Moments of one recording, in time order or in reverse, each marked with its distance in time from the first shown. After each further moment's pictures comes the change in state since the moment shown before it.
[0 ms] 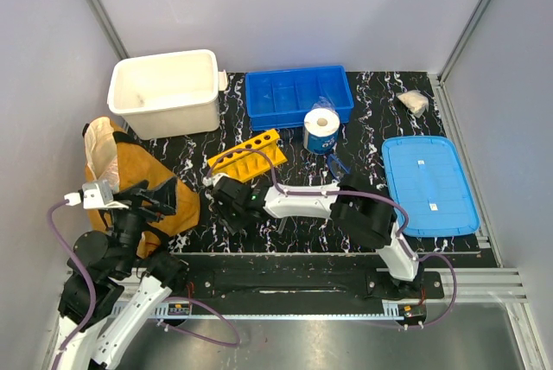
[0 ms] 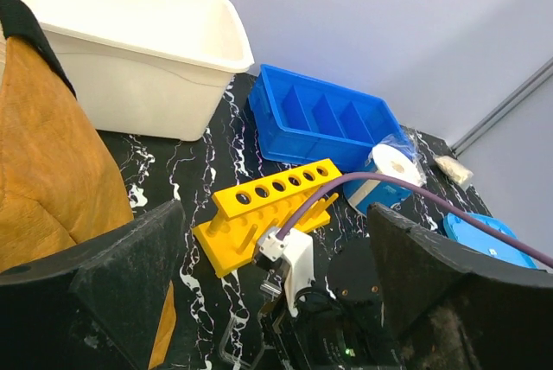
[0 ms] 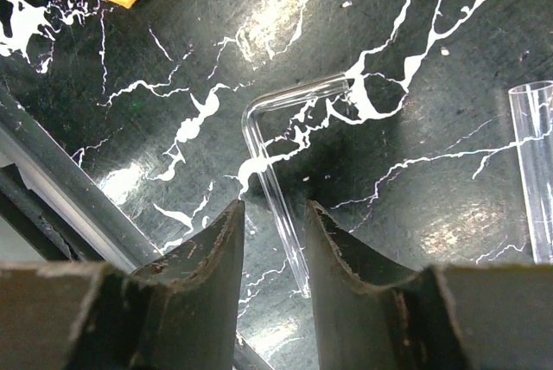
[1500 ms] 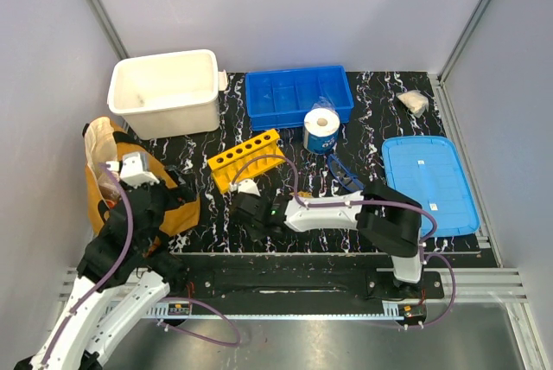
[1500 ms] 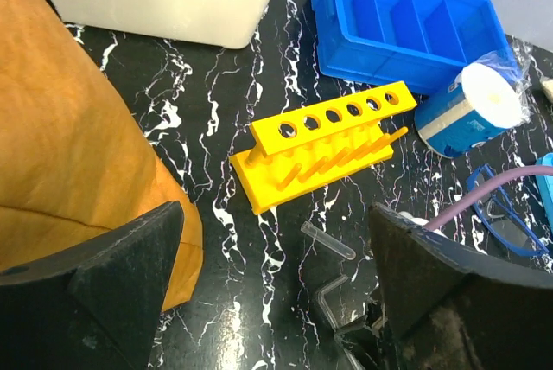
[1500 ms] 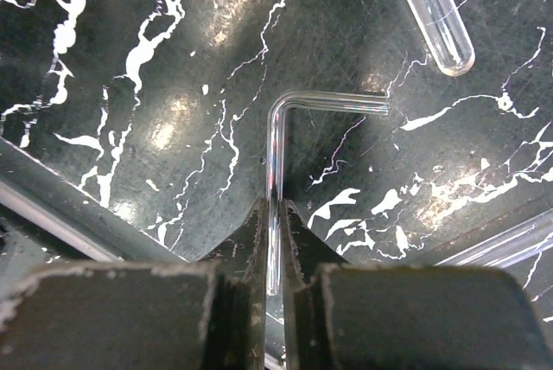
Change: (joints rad) left arm 0.000 0.266 0.005 -0.088 -0.052 -0.078; right arm 0.057 -0.185 -0.261 -0.003 0.229 0.190
